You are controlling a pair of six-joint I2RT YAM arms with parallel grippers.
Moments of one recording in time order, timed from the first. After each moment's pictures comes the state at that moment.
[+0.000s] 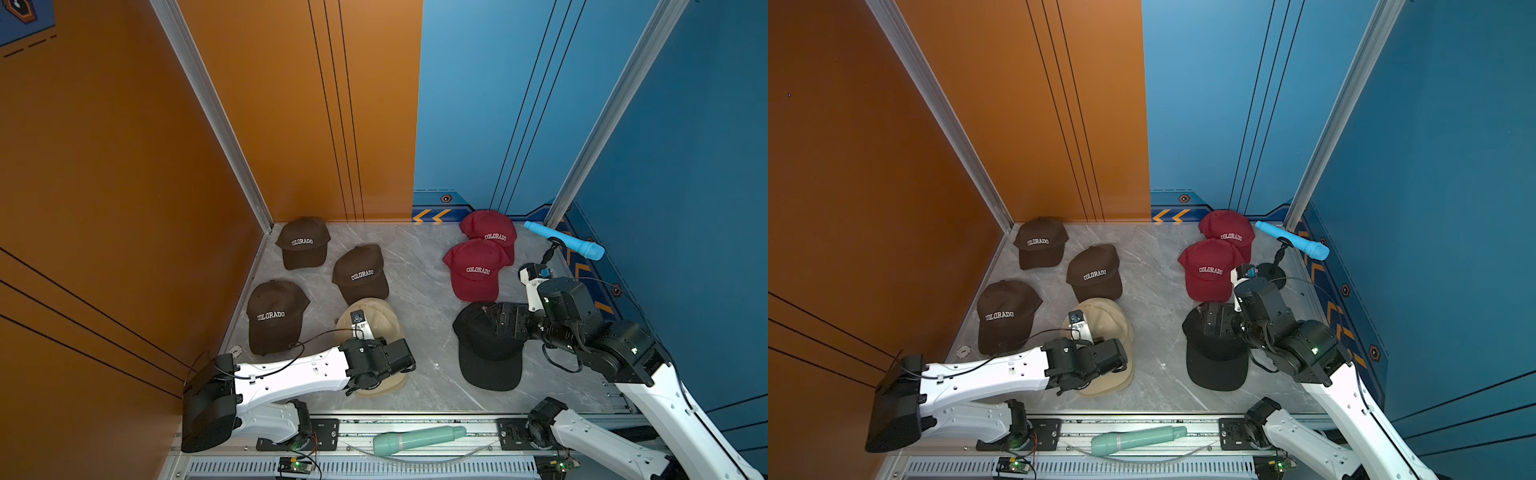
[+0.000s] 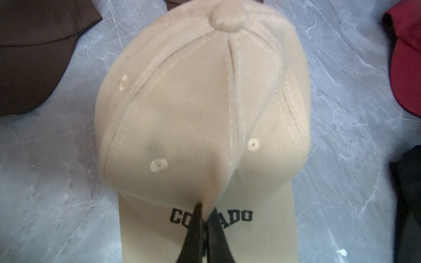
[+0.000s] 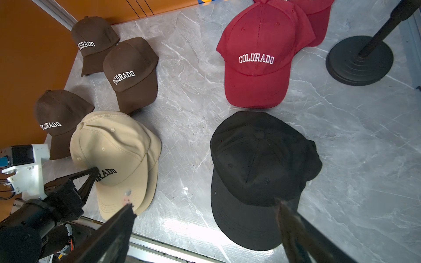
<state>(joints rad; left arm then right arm) -1.16 1.28 0.83 -0.88 -0.68 -1.40 0.59 0.85 1.23 -1.17 0.12 0.54</state>
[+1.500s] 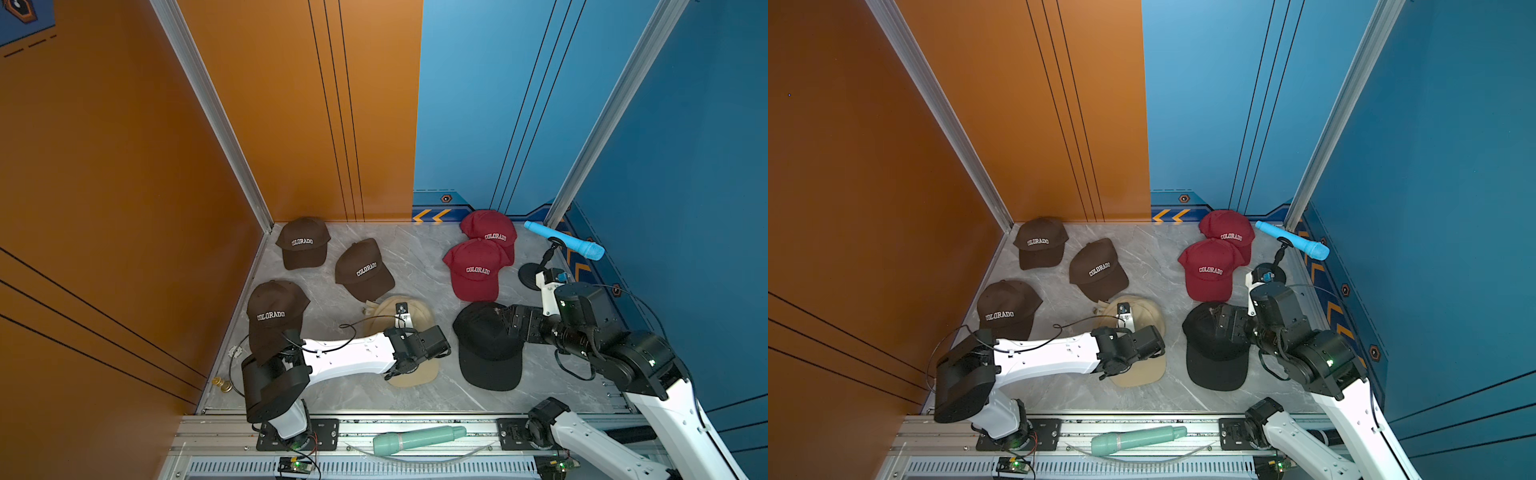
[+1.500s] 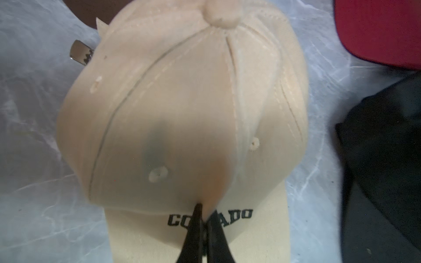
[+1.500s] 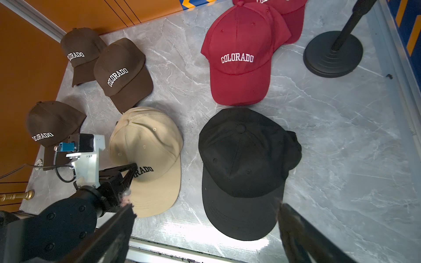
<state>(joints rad) -1.15 1.65 1.08 -0.64 -0.53 -1.18 0.49 0.78 1.23 -1.23 0.10 0.52</state>
